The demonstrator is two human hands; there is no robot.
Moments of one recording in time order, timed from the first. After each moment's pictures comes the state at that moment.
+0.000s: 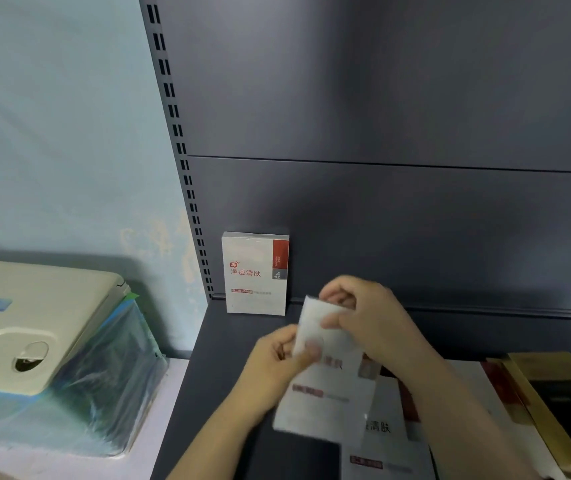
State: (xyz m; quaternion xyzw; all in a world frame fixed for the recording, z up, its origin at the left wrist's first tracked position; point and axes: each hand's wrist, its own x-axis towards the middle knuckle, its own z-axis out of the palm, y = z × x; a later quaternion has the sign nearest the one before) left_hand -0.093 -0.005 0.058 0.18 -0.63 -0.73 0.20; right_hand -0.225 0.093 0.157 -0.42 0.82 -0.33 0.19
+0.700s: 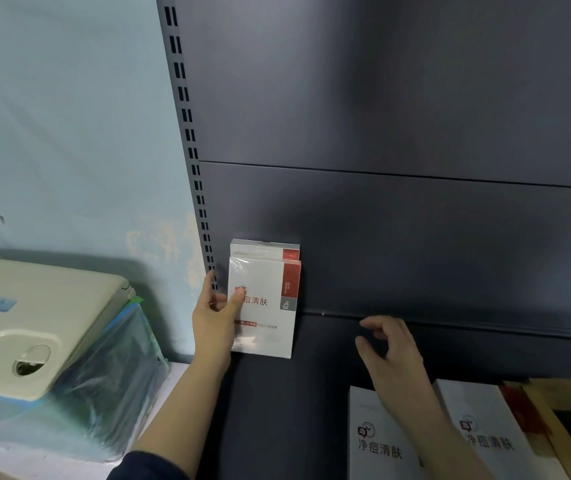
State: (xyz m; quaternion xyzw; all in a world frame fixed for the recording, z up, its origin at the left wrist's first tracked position) left_hand -0.107 -0.113 0.035 0.41 -0.53 -0.59 0.45; right_hand -0.222 0.107 0.097 -0.30 0.83 -0.45 0.13
